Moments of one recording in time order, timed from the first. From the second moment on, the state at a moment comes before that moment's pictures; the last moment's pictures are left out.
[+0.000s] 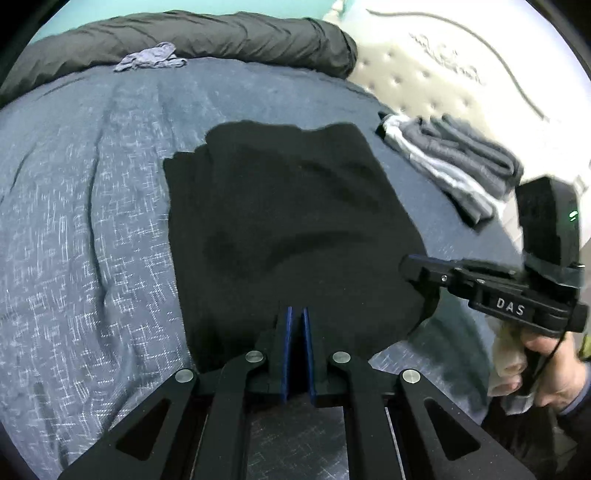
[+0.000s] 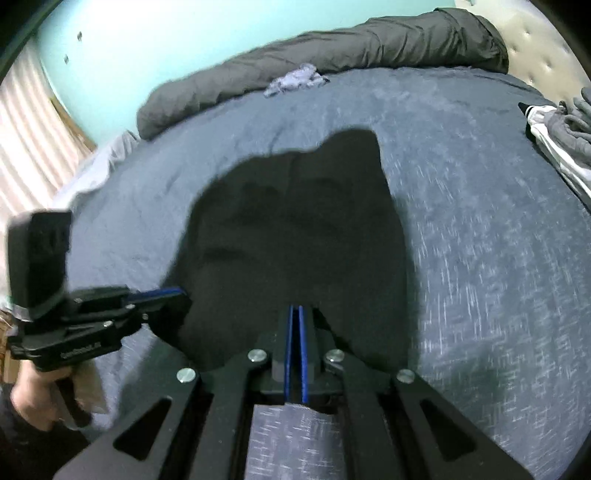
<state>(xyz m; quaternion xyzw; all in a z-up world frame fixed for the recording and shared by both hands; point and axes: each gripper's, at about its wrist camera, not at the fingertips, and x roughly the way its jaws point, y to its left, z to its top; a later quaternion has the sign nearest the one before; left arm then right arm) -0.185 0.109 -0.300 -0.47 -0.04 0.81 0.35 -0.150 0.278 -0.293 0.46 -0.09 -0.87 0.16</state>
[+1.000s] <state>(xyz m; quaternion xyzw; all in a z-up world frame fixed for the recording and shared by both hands) -0.167 0.089 -0.334 -0.48 0.05 0.81 0.33 -0.119 0.294 -0.323 0.52 -0.02 -0.84 0.14</state>
